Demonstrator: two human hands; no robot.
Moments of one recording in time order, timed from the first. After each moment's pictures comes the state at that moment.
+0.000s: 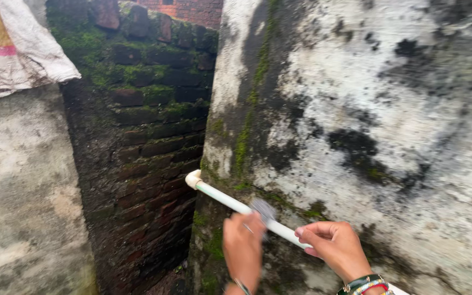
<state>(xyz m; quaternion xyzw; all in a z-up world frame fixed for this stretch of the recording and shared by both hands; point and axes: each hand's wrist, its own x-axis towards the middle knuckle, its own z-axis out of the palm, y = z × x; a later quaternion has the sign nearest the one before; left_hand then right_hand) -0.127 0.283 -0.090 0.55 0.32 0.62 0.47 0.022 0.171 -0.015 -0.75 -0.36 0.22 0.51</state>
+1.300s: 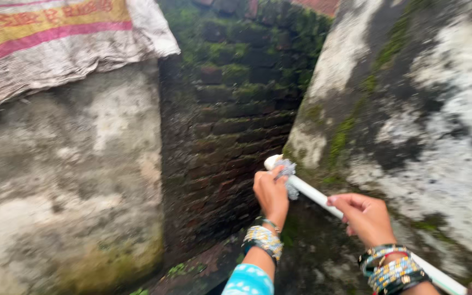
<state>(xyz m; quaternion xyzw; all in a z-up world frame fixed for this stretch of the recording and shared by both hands) -0.189 0.432 -0.087 0.53 0.39 0.70 0.27 -0.054 0.297 -0.030 -0.74 -0.42 0.18 0.50</state>
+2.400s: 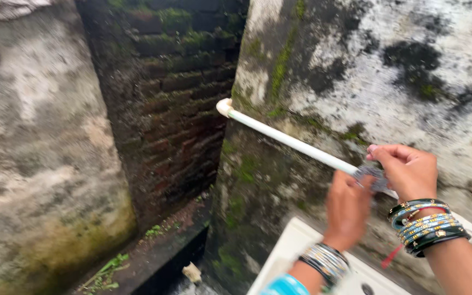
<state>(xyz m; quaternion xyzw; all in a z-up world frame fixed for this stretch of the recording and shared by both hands) -0.088 0.155 -0.110 0.67 0.16 0.61 0.40 -0.014 0.114 -0.003 -0.73 -0.38 -0.01 0.57</state>
